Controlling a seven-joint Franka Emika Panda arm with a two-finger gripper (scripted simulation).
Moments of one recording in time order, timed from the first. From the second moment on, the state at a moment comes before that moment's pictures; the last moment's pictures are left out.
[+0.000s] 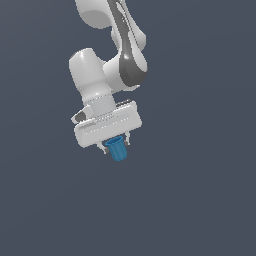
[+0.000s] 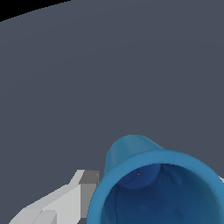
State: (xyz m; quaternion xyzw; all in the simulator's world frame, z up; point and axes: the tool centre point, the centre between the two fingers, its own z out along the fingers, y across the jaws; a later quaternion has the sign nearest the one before) arm 0.090 -0.036 0.240 -0.93 -0.11 -0.33 0.14
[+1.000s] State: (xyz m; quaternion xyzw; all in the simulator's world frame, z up) arm 0.123 -0.098 0.366 -0.83 -0.20 -0.48 0.21
